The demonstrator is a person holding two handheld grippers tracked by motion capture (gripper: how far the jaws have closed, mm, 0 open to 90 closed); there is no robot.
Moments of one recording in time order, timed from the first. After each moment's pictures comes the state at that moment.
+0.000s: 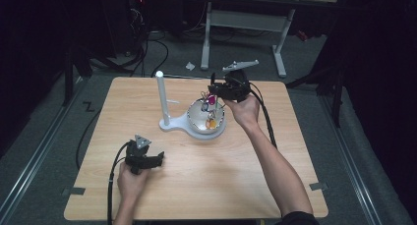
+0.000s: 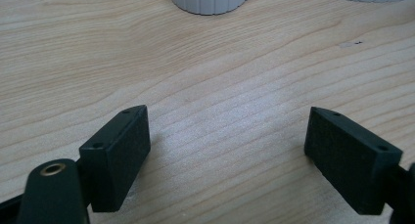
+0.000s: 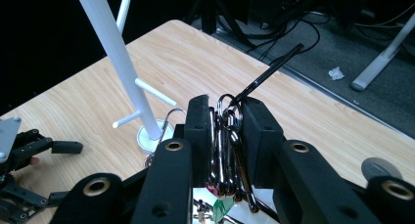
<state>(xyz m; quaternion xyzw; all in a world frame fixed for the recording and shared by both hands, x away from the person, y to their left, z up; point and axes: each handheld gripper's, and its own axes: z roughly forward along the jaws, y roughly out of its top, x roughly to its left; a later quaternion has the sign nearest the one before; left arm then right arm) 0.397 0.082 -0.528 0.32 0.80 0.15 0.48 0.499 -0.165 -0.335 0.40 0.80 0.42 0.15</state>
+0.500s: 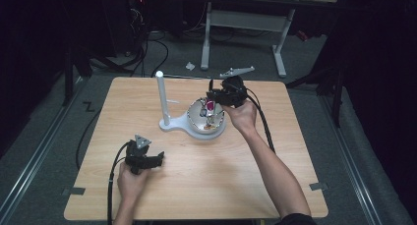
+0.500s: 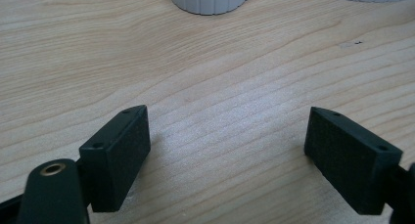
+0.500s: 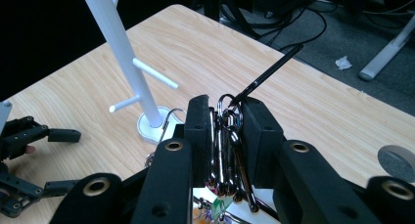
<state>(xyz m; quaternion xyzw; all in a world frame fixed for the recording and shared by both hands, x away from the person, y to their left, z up) 0.397 0.083 -0.528 0.33 0.80 0.15 0.48 0.498 -0.162 -0.356 0.40 0.81 0.41 0.14</state>
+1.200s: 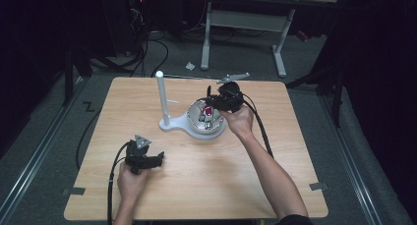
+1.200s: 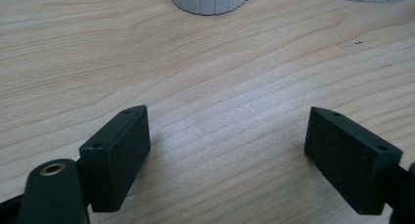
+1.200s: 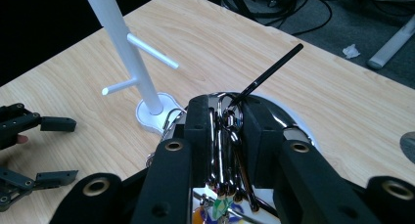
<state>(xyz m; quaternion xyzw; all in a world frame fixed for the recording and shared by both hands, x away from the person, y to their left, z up) 0.397 0.083 -0.529 0.33 0.80 0.15 0.48 0.499 -0.157 -0.379 0.40 0.81 0.40 0.13</state>
